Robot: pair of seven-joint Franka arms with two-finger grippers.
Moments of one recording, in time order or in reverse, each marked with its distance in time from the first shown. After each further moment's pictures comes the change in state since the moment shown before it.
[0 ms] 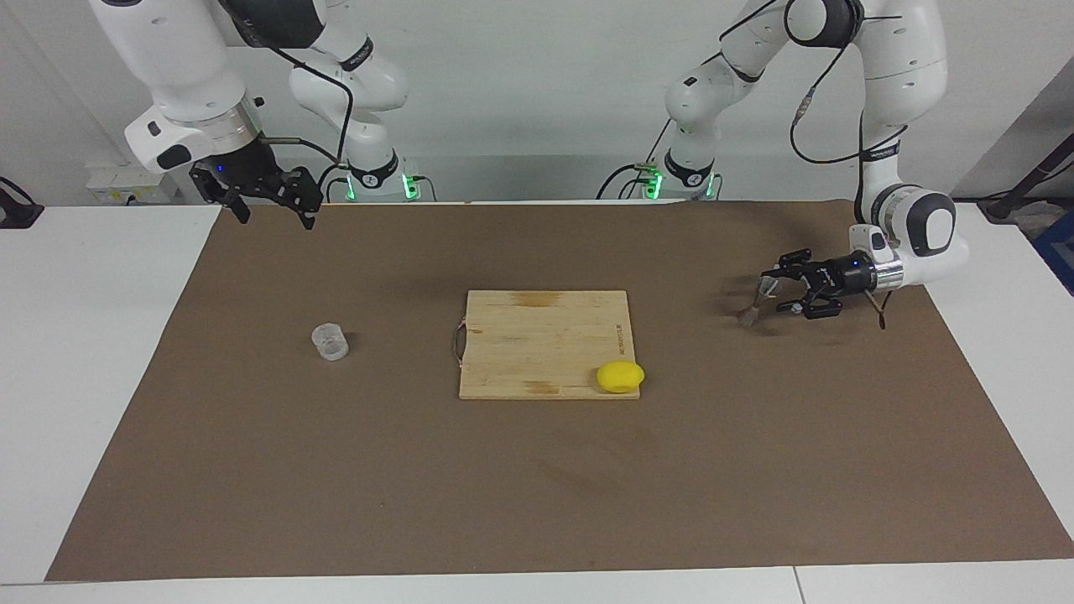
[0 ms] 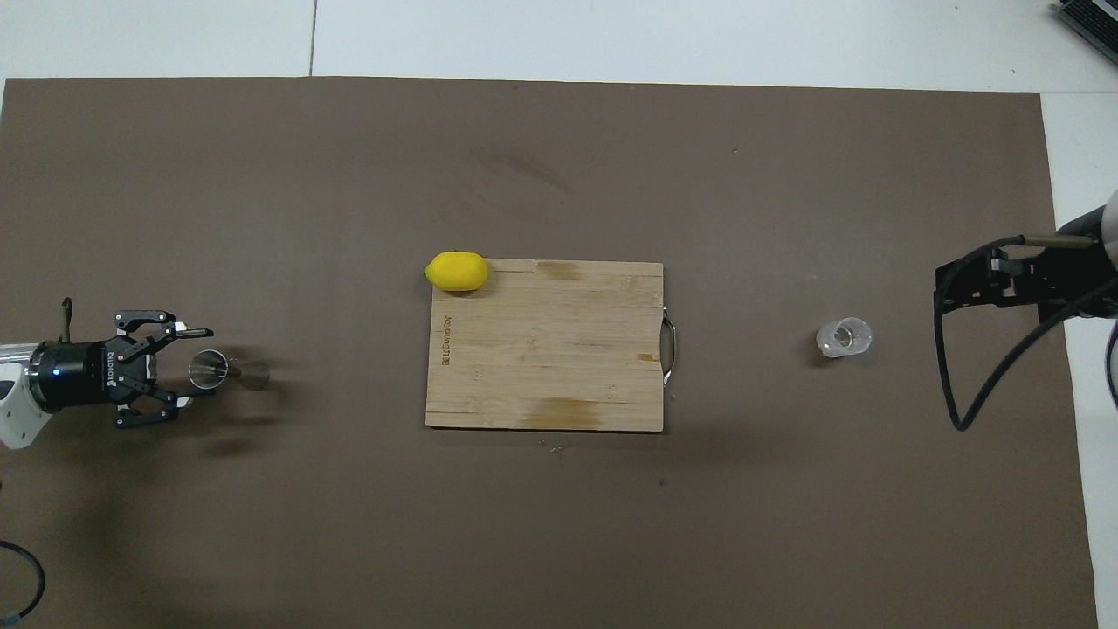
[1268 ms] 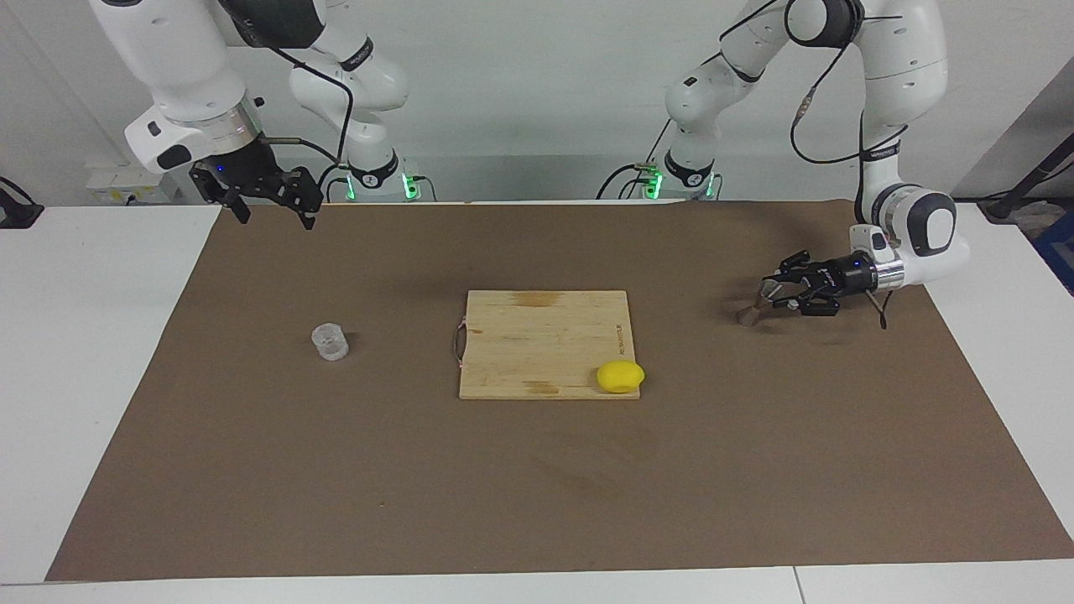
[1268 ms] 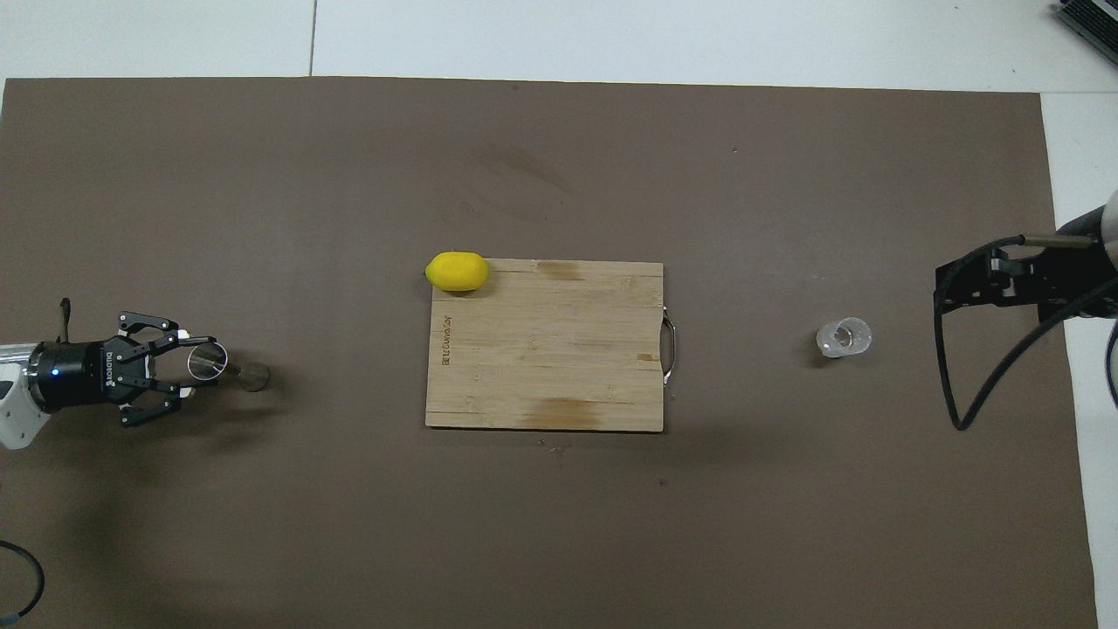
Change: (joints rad) left arm 0.000 0.000 0.003 0.000 0.000 0.005 0.000; right arm 0.000 0.000 0.000 0.000 0.000 0.000 0.000
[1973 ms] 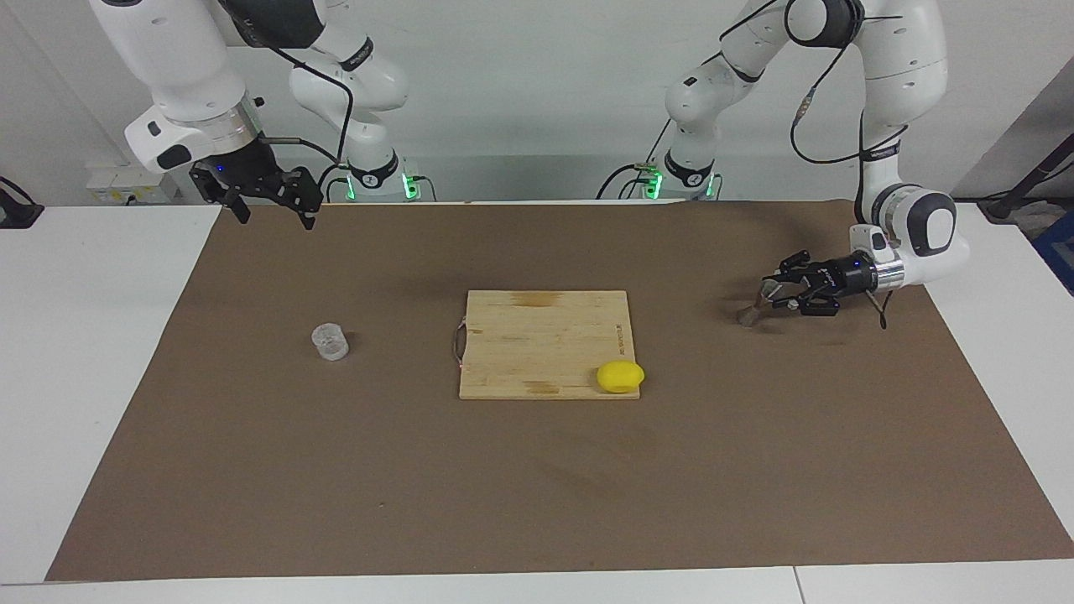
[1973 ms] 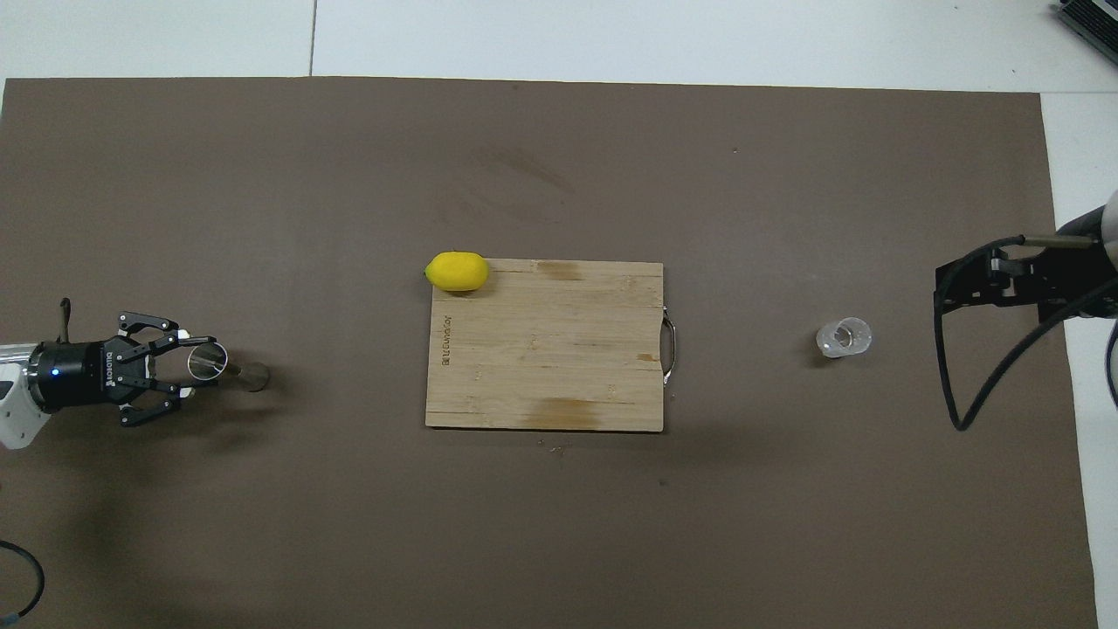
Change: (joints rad) left arm 0.000 0.000 0.000 0.000 0.000 0.000 0.000; right arm 0.000 0.000 0.000 0.000 0.000 0.000 0.000
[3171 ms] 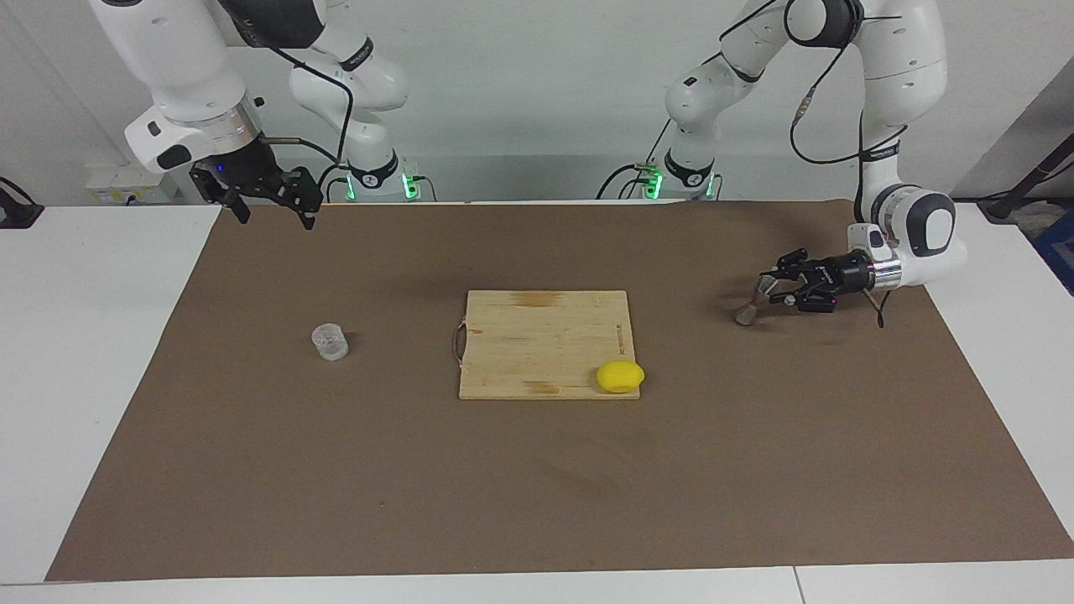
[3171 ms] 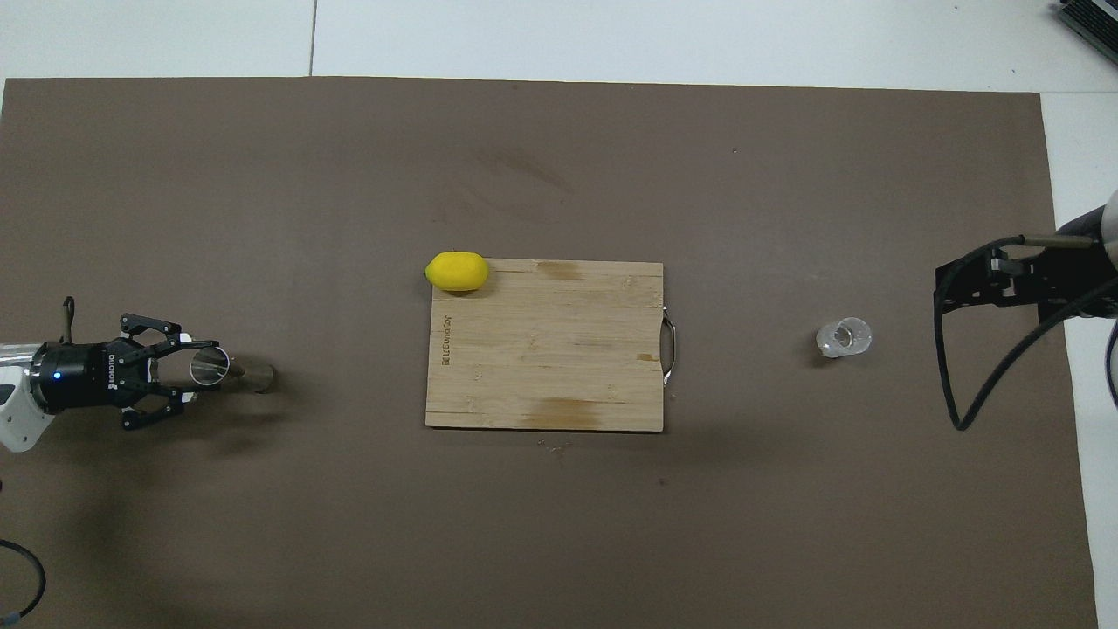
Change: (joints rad) left arm -0.003 0.000 -0.003 0.000 0.000 -0.054 0.059; right arm 0.000 0.000 0.000 0.000 0.000 0.000 0.000
